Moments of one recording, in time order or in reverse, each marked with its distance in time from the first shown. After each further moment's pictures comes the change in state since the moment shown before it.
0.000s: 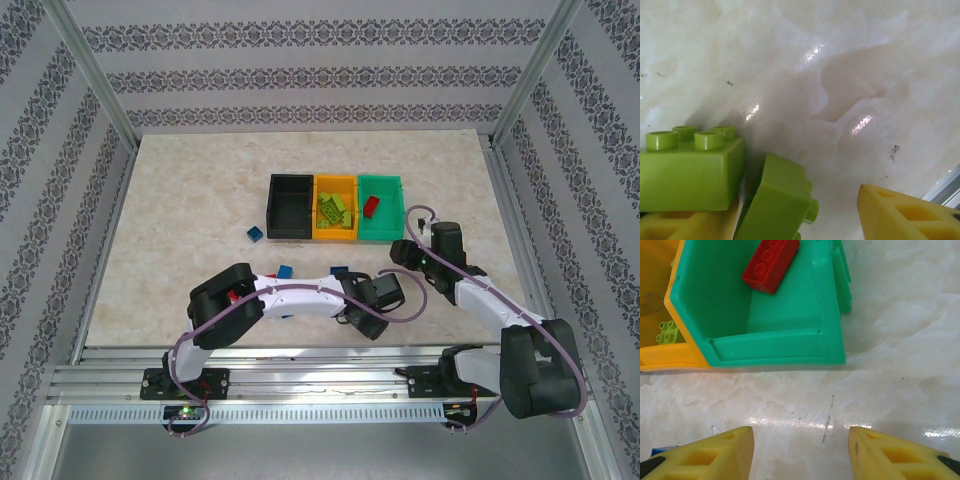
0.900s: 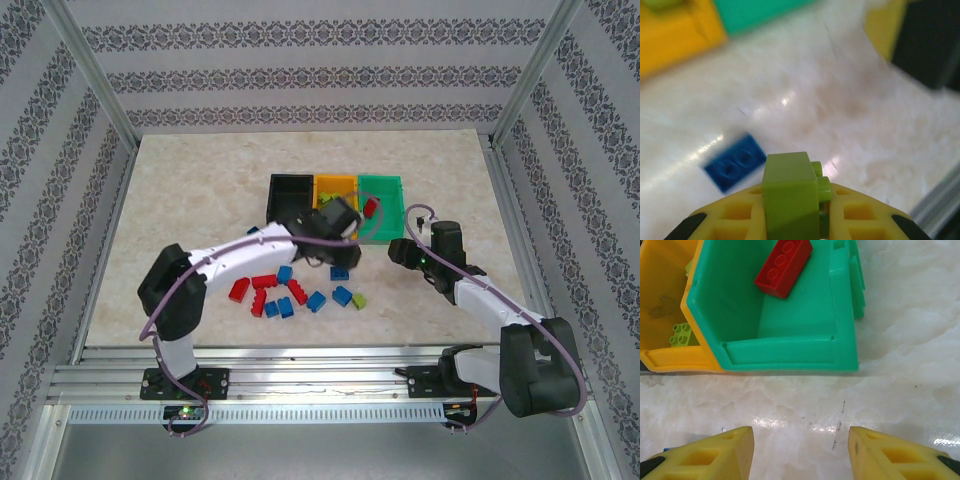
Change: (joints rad) left arm 0.366 -0.231 0.027 0.027 0.136 0.004; right arm 0.000 0.006 0.000 0.031 -0.026 0.000
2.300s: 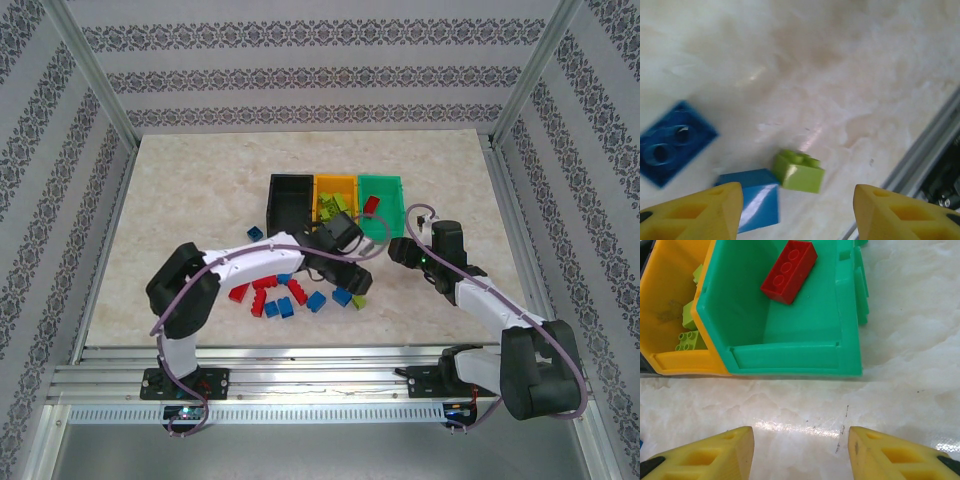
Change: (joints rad) left arm -0.082 0.058 -0.106 0.046 0.230 0.105; right arm 0.000 -0.014 0.000 0.005 -0.006 0.000
